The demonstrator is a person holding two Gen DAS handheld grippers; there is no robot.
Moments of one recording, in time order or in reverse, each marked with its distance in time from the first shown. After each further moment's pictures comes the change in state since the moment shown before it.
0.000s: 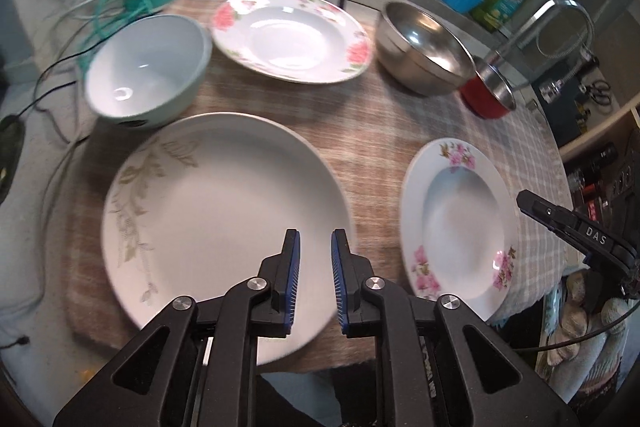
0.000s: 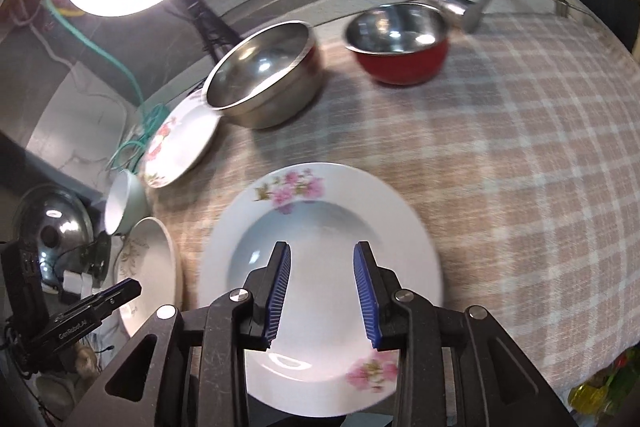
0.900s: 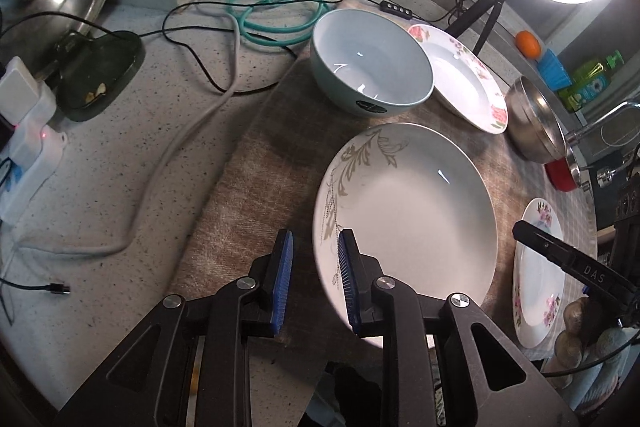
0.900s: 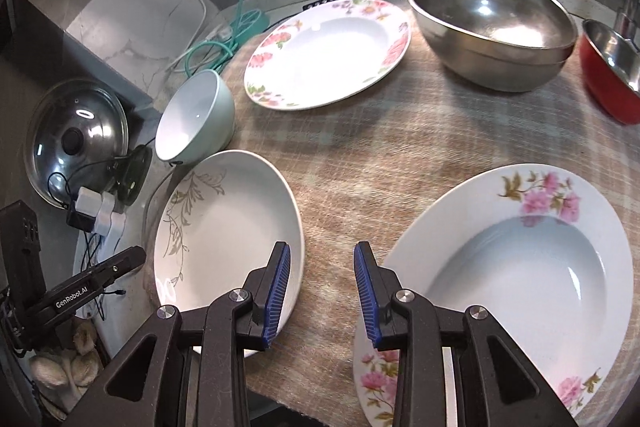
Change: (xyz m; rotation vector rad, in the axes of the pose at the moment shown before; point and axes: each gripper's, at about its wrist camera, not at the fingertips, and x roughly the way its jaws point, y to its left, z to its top) left arm -0.023 0.117 -0.025 -0.272 -0.062 0.130; right arm 0.088 0.137 -0.015 -0.285 0.183 0.122
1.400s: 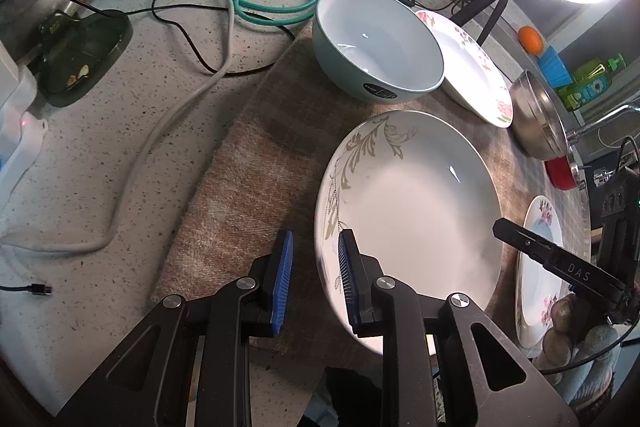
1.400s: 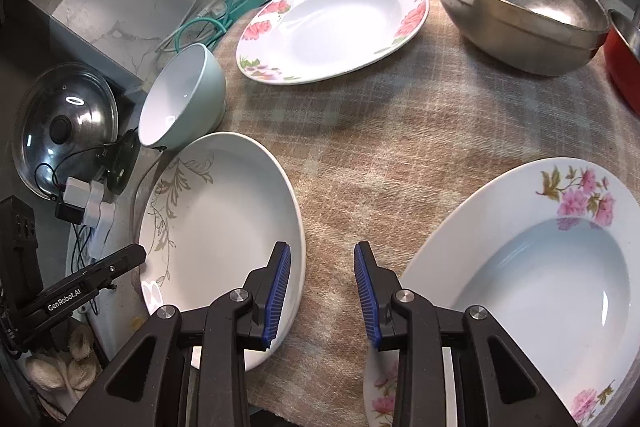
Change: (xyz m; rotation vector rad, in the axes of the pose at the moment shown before) left arm 0.018 0.007 0.001 -0.018 0.046 -0.036; right arm 0.029 0.004 0.004 -0.005 0.065 -0.006
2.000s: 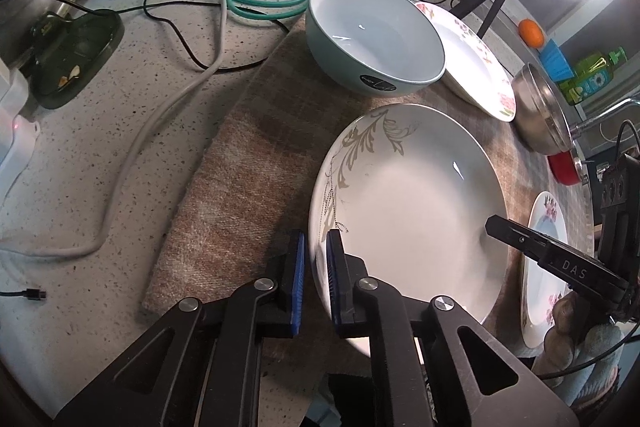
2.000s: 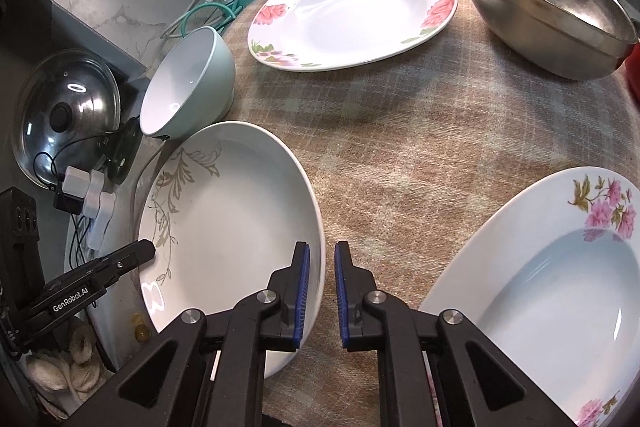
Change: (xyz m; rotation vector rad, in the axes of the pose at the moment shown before) left arm 0.008 -0.004 0.000 0.018 0.008 0.002; right arm 0.011 0.012 0.002 -0.027 0.032 0.012
